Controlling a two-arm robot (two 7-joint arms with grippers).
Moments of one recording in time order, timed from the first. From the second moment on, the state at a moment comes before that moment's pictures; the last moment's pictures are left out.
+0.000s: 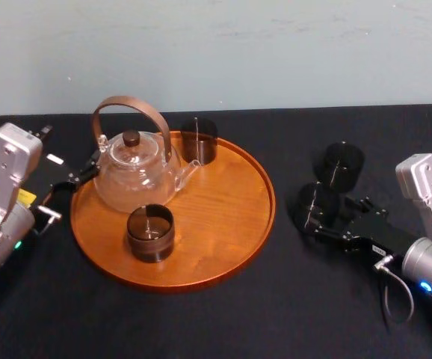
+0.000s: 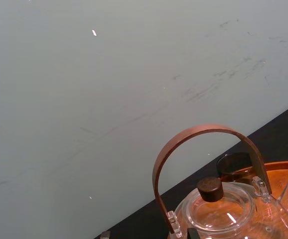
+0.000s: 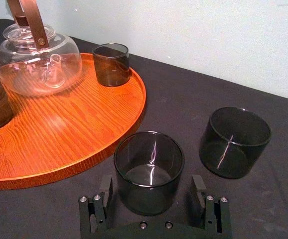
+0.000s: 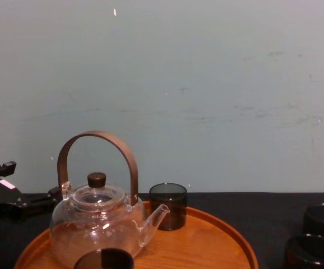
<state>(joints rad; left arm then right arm) -0.20 0.60 0.45 -1.41 -0.25 -0.12 0.03 0.02 0.50 -0.25 -1.51 0.33 0.15 0.38</state>
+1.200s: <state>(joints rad) -0.20 0.60 0.45 -1.41 -0.25 -0.12 0.03 0.11 0.45 -0.30 -1.40 0.31 0.12 0.41</state>
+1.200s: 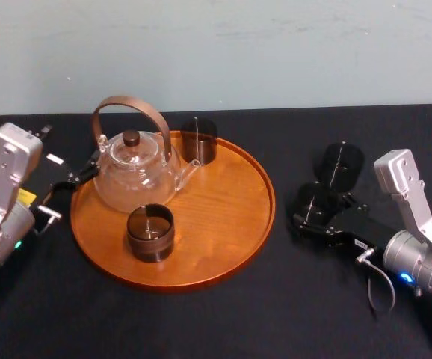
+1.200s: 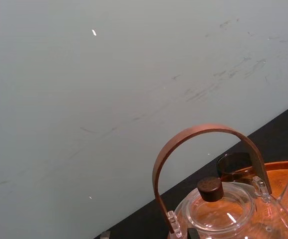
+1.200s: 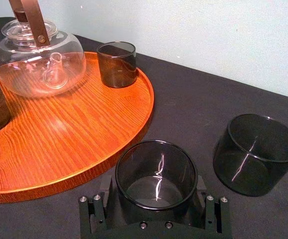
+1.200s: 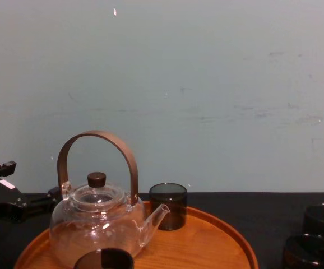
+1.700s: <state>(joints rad) -0.20 0.60 0.45 -1.41 -0.25 -0.12 0.03 0.13 0.45 -0.31 -1.39 0.30 0.12 0.41</state>
